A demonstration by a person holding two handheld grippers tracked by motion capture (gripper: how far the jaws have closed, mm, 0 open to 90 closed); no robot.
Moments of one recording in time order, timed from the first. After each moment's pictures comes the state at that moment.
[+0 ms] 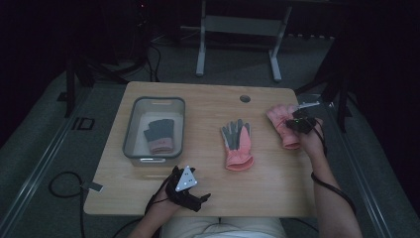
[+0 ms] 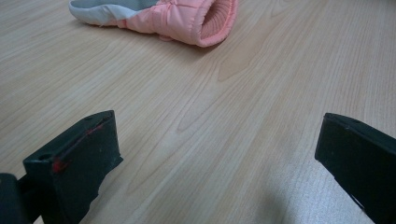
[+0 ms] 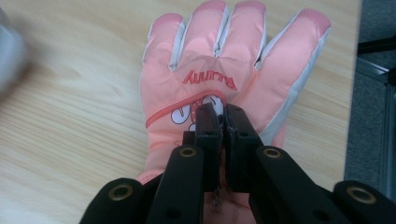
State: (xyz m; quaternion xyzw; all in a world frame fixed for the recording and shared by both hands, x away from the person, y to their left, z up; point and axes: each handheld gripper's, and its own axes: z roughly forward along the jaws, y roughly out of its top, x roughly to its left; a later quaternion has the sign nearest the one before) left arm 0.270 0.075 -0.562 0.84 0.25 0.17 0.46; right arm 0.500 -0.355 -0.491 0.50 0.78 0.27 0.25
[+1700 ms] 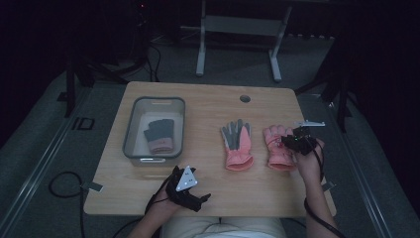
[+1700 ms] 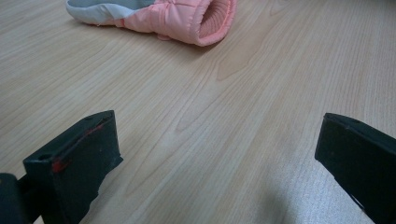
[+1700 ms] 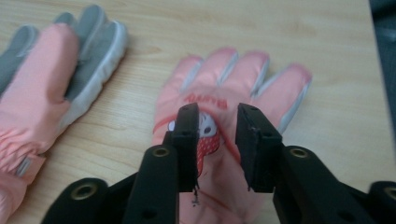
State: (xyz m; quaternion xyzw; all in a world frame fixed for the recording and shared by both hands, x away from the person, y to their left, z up) left arm 0.271 0.074 -0.563 0.84 0.24 0.17 0.46; right arm 0.414 -0.328 -0.486 0.55 0.74 0.30 0.23
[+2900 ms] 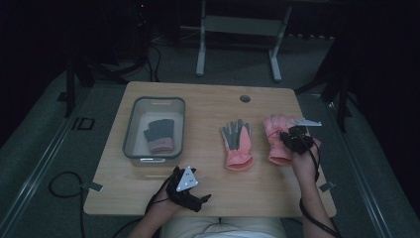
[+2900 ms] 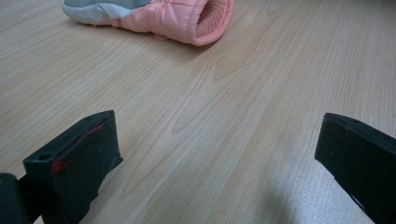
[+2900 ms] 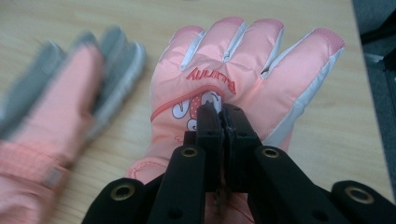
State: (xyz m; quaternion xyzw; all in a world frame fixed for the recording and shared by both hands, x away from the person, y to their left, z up) left arm 0.270 0.073 -0.563 0.84 0.24 0.16 0.46; right arm 0.404 -0.303 -0.468 0.54 0.73 0.32 0.27
